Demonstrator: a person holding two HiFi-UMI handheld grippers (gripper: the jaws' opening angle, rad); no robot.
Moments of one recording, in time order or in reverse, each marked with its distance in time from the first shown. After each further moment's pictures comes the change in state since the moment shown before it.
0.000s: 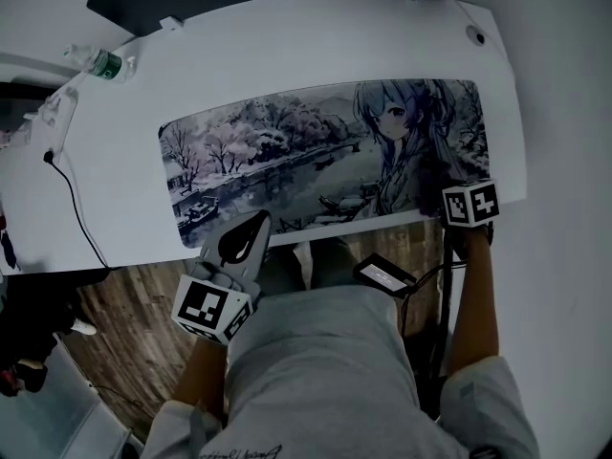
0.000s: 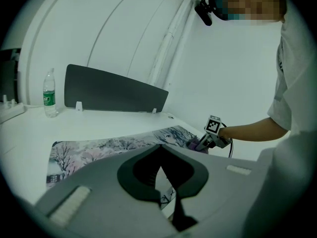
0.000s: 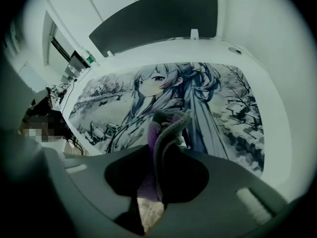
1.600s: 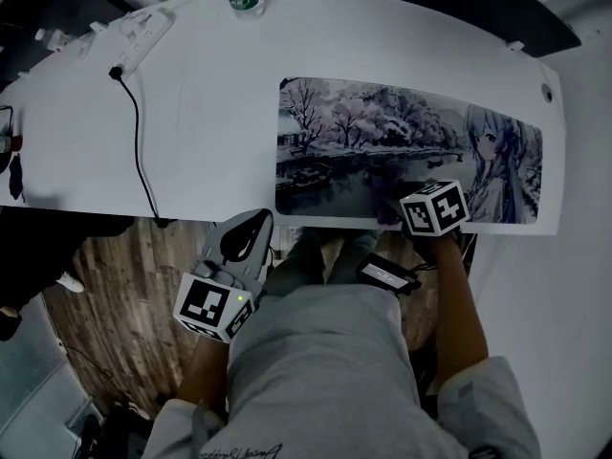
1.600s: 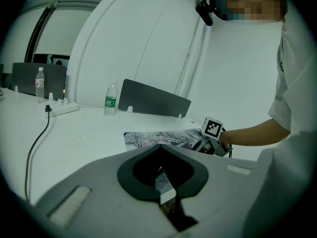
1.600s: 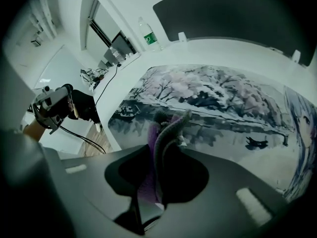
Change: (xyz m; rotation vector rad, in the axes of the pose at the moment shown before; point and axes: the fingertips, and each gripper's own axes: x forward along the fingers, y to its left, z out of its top) left arm -0.193 0.139 -0.050 -0.084 -0.078 0.185; right arm 0.091 0.342 0.058 -0.302 0.029 0.272
